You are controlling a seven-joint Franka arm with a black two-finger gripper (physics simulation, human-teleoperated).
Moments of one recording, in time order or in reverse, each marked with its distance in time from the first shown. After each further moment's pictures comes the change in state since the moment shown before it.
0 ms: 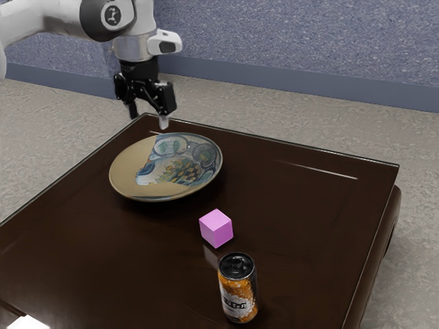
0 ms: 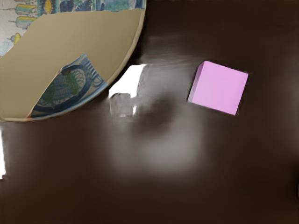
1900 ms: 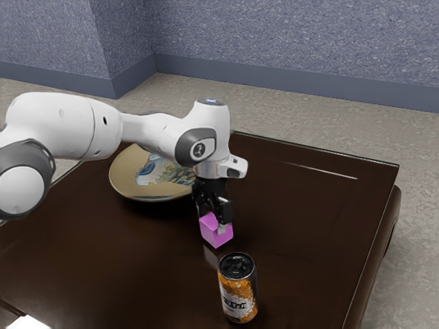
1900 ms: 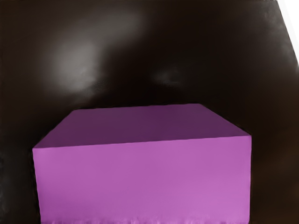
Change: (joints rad) arm -0.089 0.449 -0.052 -0.135 0.021 0.427 0.210
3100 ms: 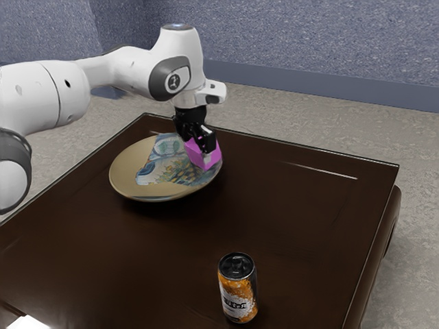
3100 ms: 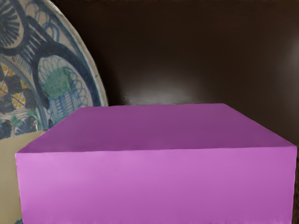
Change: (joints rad) arm 0.003 -0.075 0.116 0.272 0.000 -0.105 0.002
